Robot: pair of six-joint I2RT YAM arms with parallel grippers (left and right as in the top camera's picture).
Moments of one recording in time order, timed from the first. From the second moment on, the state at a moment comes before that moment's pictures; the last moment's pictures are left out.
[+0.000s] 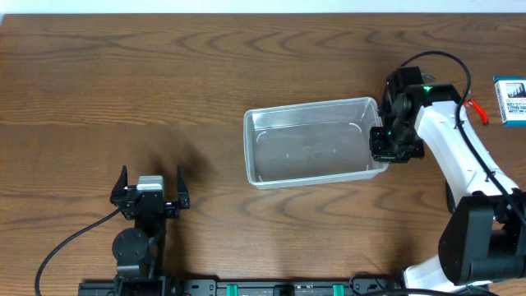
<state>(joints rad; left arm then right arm) 0.01 0.01 0.03 -0.14 -0.04 0.12 0.09 1.71 1.28 -1.19 -0.02 0.16</state>
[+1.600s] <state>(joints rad) 0.01 0.01 0.03 -0.14 -0.04 0.12 0.06 1.70 1.18 -1.06 -0.02 0.07</state>
